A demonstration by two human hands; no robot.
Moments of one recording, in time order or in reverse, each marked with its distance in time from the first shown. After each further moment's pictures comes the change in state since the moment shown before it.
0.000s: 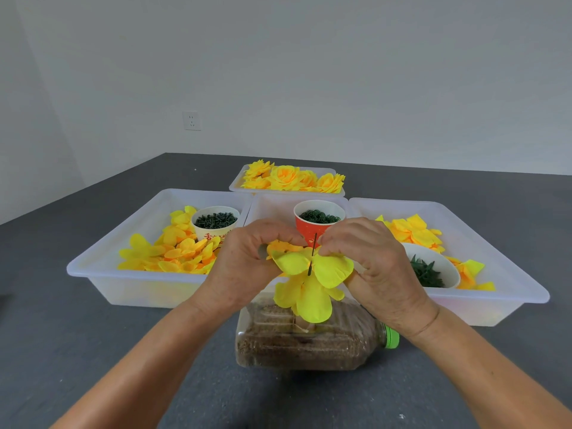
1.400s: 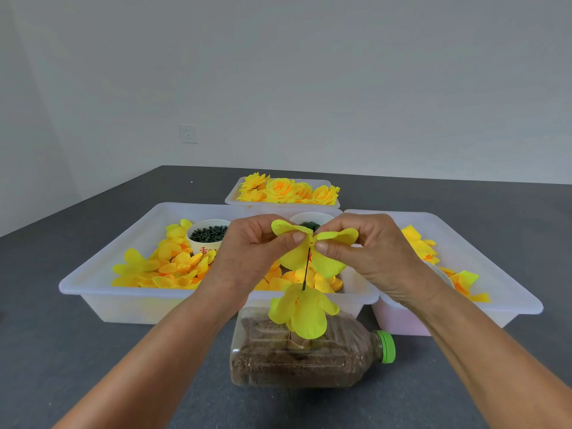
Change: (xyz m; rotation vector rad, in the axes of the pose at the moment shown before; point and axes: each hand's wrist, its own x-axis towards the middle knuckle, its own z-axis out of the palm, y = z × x) left_hand 0.023 0.012 0.005 -0.363 0.060 -0.243; right_hand 0.036 0.000 -0.020 0.648 -0.148 0.587
